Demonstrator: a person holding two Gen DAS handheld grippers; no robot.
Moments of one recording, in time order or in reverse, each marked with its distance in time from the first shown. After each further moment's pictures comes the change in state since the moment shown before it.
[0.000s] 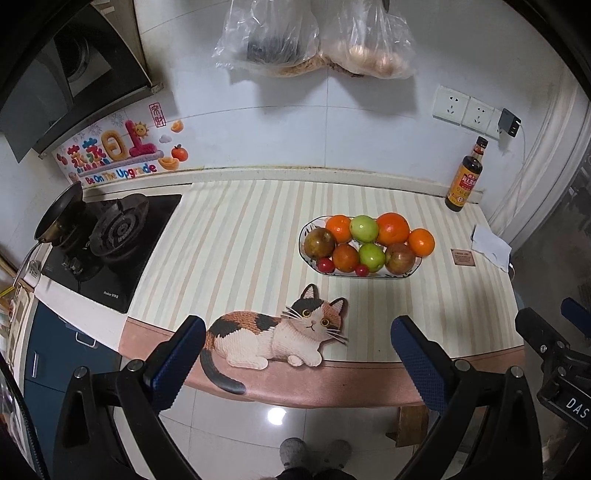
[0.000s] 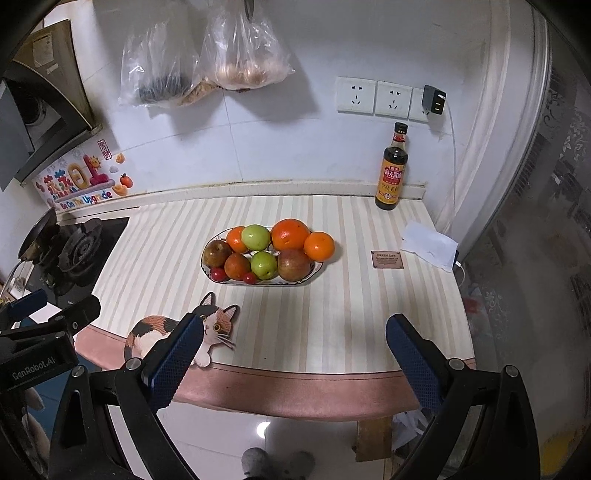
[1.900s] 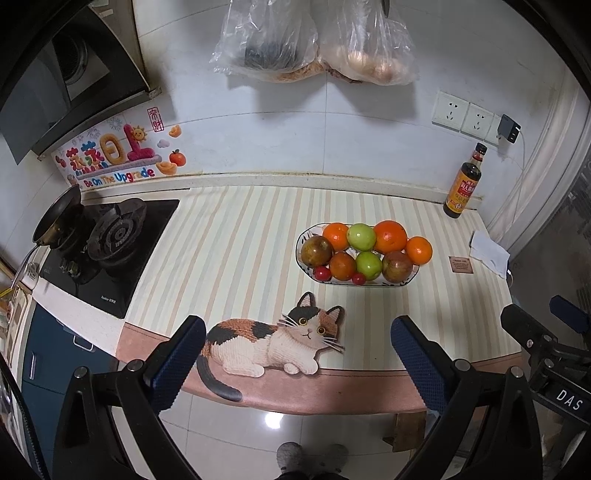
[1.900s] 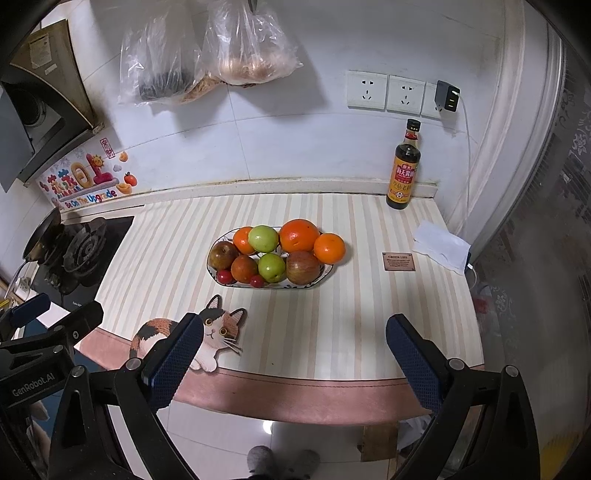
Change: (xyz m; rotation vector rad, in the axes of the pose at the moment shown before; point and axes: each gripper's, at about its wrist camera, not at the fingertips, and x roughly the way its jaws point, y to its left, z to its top) left arm 0.003 -0.003 0.009 -0.001 -0.017 -0.009; right arm 0.013 0.007 0.010 0.006 0.016 0.022
